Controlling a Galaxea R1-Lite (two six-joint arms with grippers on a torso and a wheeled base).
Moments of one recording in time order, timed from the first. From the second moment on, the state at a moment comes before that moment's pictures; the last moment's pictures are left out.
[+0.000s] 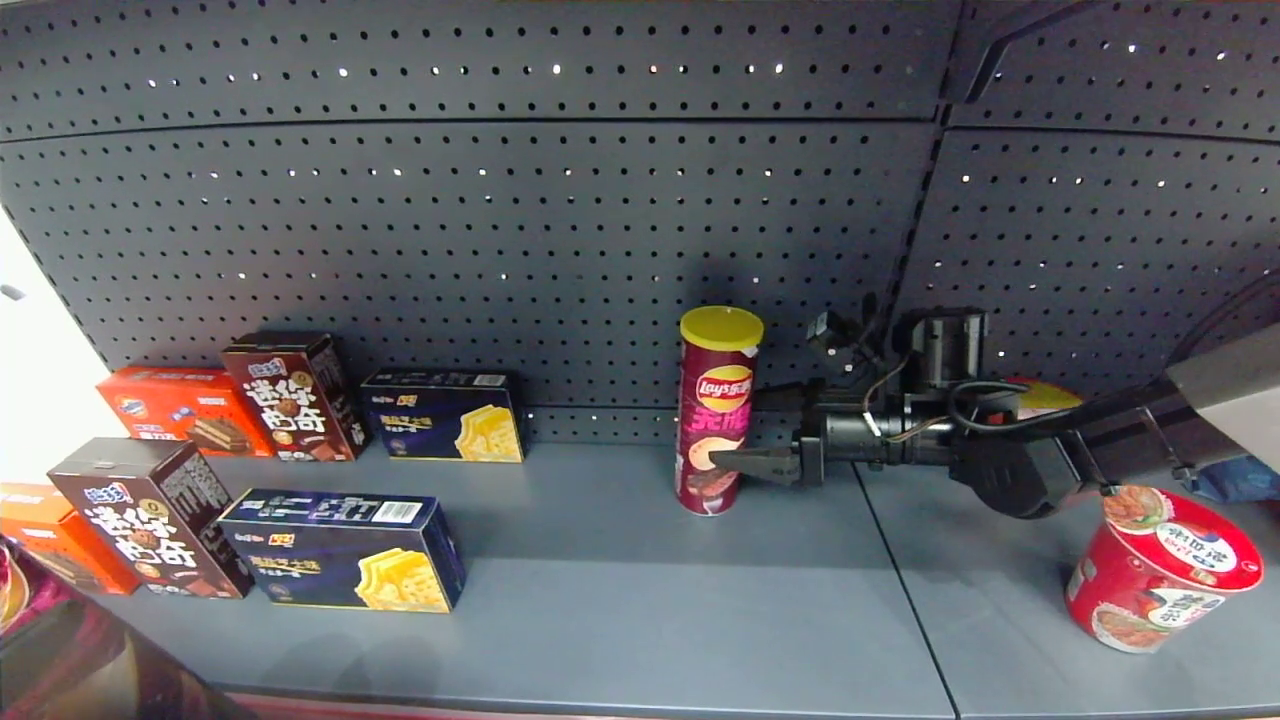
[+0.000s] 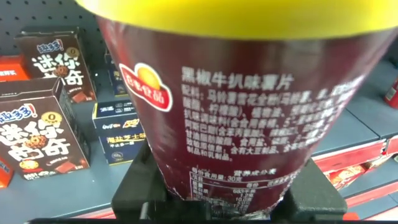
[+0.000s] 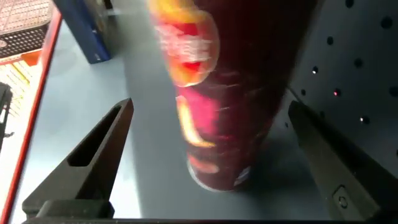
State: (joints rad) left arm -0.15 0.56 -0.37 -0.19 -0.20 -0.11; right arm 0.39 2.07 -1.19 -0.63 0.84 -0.23
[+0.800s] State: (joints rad) left arm -0.15 0.56 -0.35 -0.19 -0.19 -0.11; right arm 0.40 2.22 -1.29 -0.67 0.87 -0.22
